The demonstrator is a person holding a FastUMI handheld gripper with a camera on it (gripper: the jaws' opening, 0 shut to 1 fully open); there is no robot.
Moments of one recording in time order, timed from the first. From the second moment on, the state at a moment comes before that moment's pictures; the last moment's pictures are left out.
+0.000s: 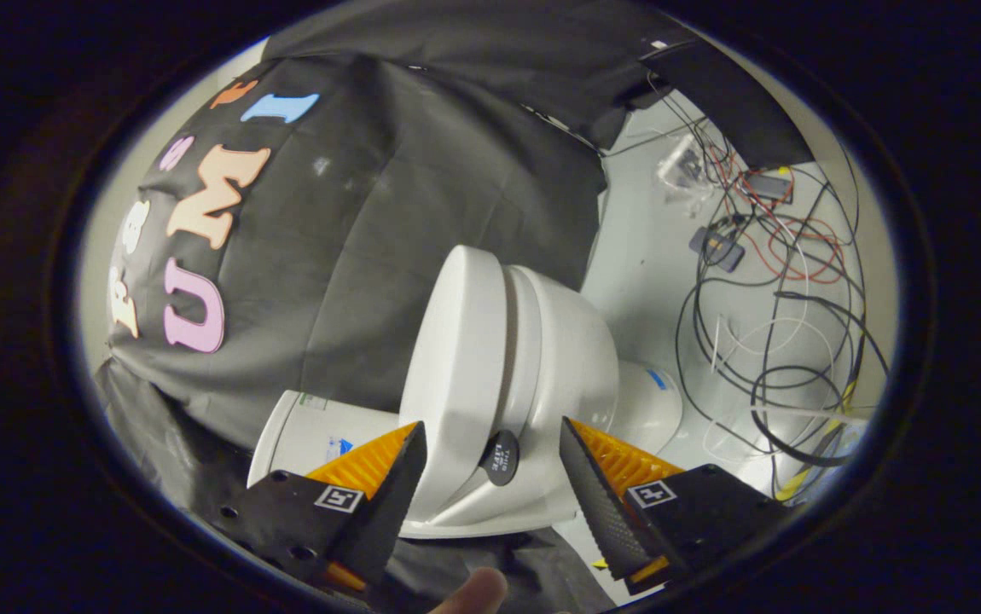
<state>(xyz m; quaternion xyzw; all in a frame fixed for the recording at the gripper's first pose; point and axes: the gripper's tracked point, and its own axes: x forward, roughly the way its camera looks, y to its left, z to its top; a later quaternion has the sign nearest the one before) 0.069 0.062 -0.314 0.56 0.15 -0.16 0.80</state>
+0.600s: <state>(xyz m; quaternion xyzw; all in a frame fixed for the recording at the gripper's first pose) 0.090 0.088 -0.340 0.60 0.21 -0.12 0.76</state>
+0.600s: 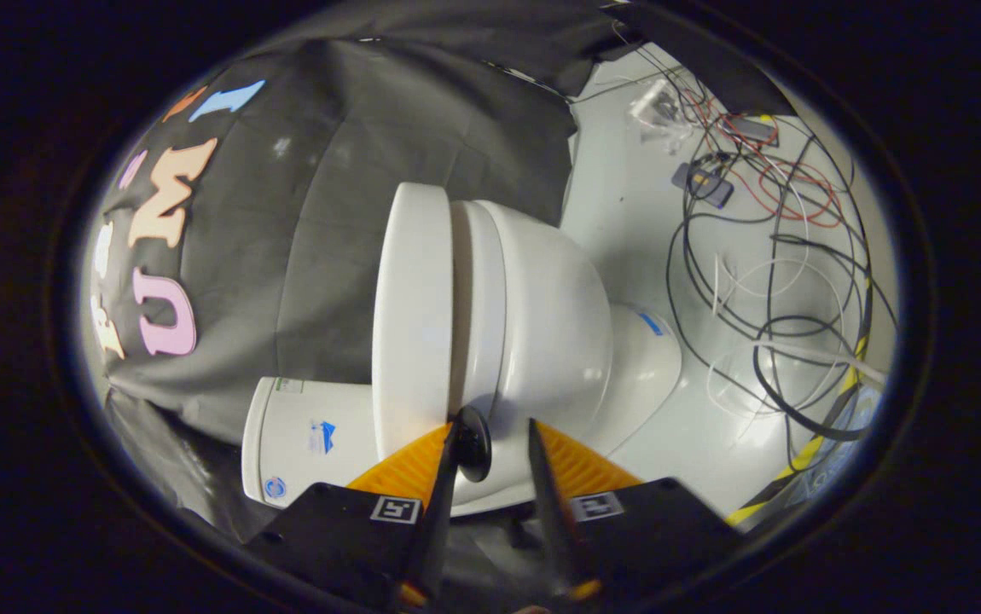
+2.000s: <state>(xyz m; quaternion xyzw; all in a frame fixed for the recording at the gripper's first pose) 0.102 0.099 -0.241 0.41 0.30 -0.26 0.82</state>
